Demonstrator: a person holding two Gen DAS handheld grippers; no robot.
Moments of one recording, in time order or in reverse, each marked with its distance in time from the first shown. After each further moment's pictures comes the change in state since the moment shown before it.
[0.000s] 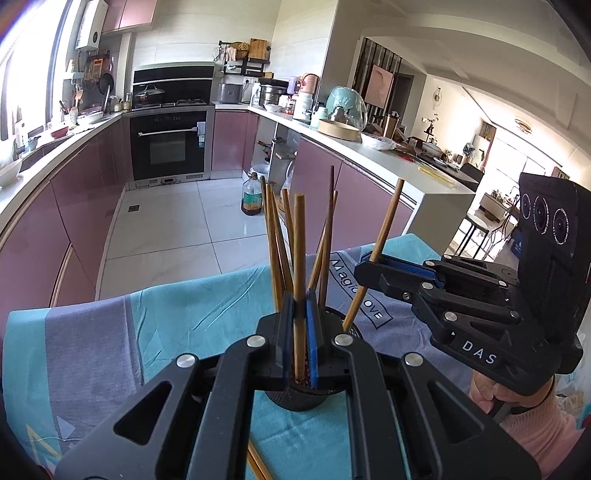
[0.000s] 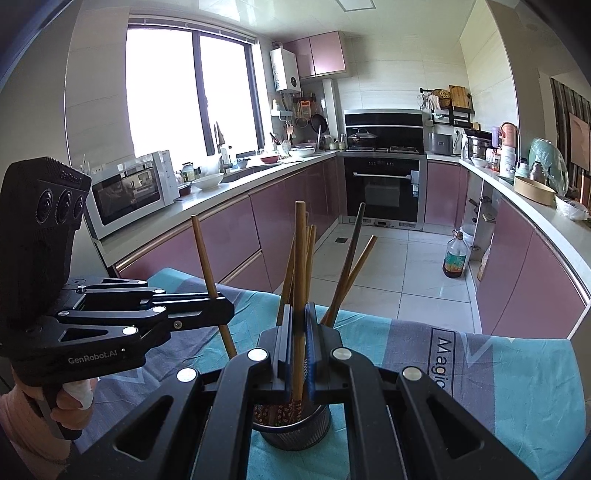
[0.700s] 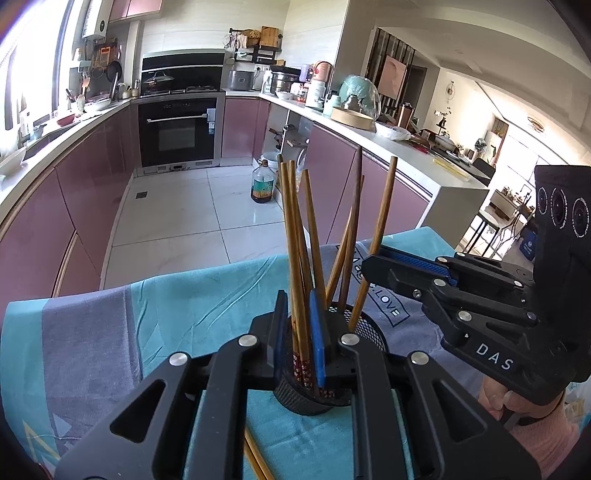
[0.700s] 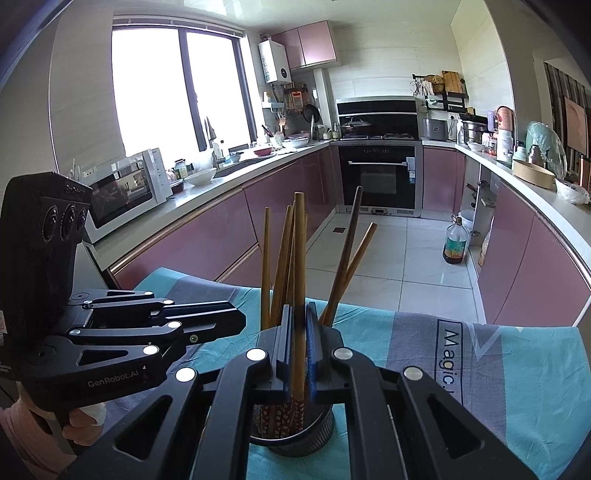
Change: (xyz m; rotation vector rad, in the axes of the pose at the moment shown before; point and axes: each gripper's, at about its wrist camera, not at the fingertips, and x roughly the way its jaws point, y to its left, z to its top) left arm 0.034 0.018 0.004 -0.032 0.040 0.041; right arm 0.012 -0.005 -0.003 0.049 0.025 -0.006
